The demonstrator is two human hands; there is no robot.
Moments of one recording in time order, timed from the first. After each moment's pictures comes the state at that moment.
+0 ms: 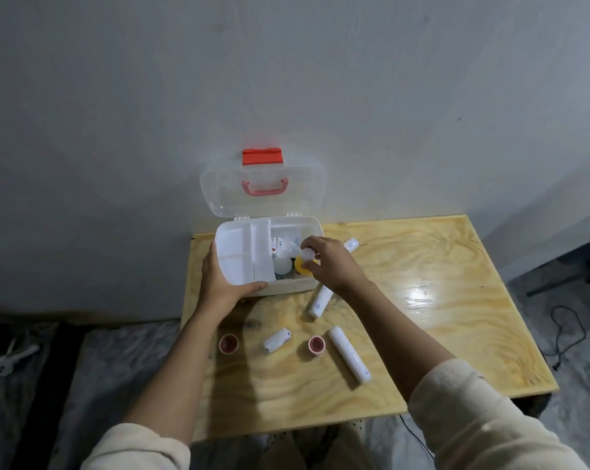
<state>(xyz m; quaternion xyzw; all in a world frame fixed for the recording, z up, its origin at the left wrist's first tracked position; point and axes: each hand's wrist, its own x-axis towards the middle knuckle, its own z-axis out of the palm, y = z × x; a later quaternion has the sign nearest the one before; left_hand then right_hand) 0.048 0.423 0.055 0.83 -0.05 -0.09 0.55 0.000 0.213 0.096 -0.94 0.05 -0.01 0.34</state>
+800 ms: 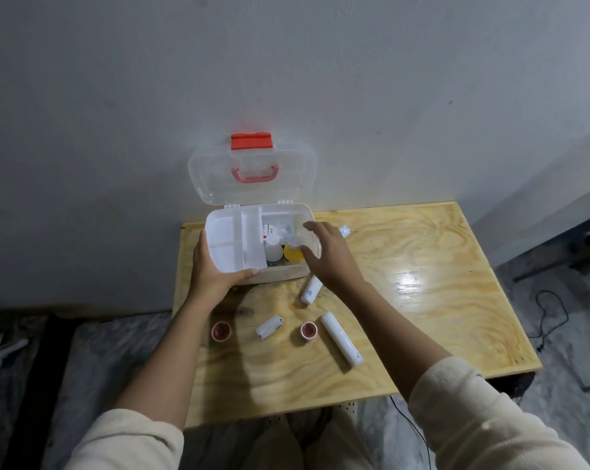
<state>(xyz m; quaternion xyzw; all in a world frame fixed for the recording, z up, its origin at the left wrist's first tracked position) 0.051 0.427 0.042 0.82 -0.04 -0.11 0.55 -0.021 0.215 0.089 -0.93 0.10 -0.08 0.35</state>
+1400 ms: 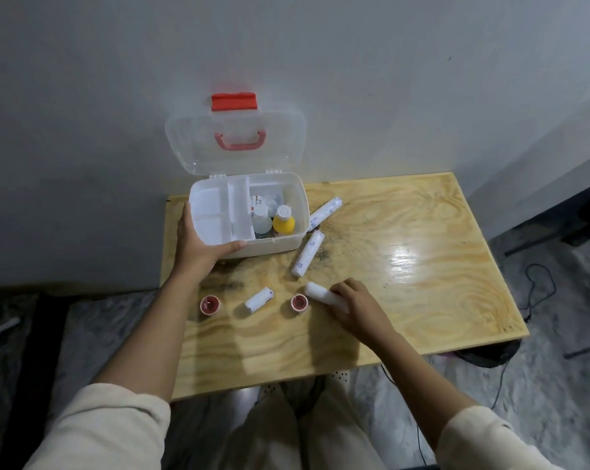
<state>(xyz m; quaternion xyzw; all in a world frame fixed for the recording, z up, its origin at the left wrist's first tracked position) 0.047 0.425 0.045 0.83 -0.03 -0.10 0.55 -0.147 0.186 0.010 -0.95 0.10 0.06 0.28</state>
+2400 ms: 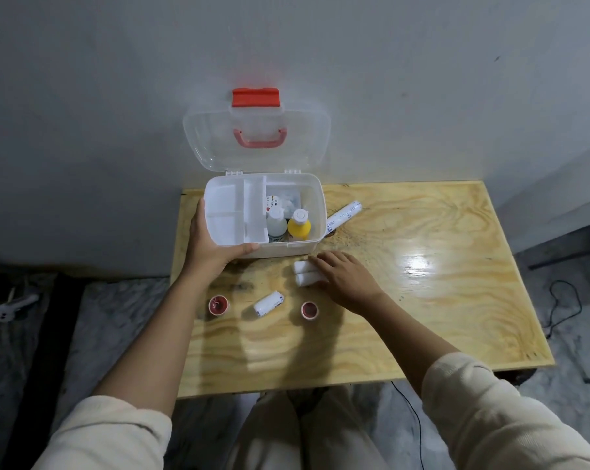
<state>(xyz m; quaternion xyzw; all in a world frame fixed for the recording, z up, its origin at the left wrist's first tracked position) 0.043 0.425 0.049 0.82 -0.03 -0.10 0.56 -0.065 0.184 0.011 -0.98 -0.10 0.09 0.11</state>
